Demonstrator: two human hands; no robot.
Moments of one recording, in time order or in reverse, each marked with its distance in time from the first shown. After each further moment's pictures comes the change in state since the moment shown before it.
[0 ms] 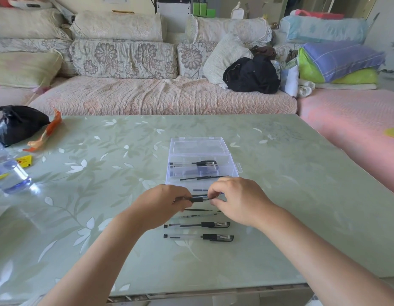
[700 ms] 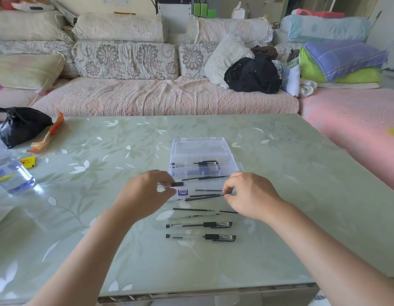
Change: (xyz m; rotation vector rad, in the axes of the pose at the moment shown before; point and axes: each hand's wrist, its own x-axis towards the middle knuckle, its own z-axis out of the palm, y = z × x) left_hand -0.003 -0.021 -0.020 0.089 0.334 -0.121; right_hand 0.001 0.013 -0.010 -0.042 -0.037 0.165
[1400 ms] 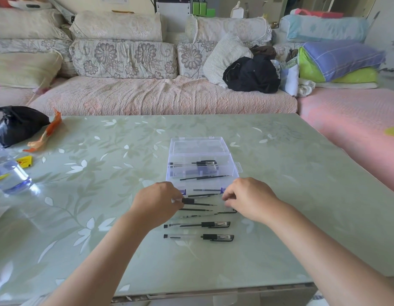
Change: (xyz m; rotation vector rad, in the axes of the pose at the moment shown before) left_hand -0.002 0.020 0.029 0.159 -0.146 0.012; right_hand 0.004 0.011 0.011 -0.017 -0.124 0.062
